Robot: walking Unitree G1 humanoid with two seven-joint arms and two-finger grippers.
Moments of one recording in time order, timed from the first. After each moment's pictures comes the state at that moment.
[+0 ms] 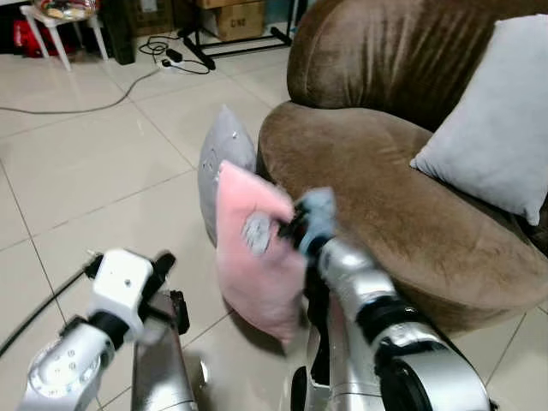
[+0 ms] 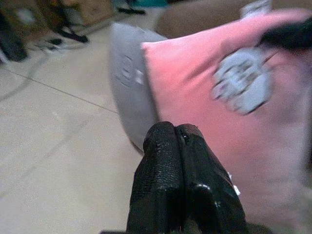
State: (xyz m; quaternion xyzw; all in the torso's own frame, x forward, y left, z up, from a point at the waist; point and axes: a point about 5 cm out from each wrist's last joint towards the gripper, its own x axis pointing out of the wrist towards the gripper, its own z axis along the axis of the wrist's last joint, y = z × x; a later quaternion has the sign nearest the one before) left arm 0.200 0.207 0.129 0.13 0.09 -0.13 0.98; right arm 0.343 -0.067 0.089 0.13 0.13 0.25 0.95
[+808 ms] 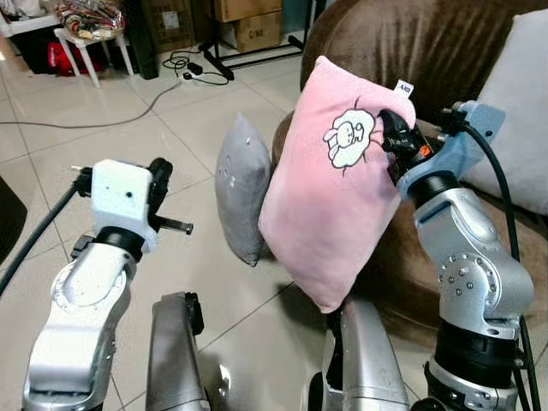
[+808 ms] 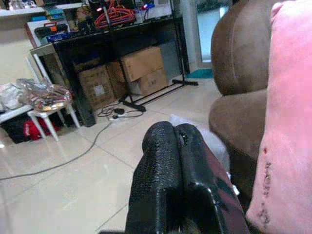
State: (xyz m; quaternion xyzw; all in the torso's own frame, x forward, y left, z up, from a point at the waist) left arm 0.254 0.185 0.199 0.14 -0.05 -0.06 0.99; right arm 0.302 -0.146 0.232 0.17 -0.07 0.09 0.98
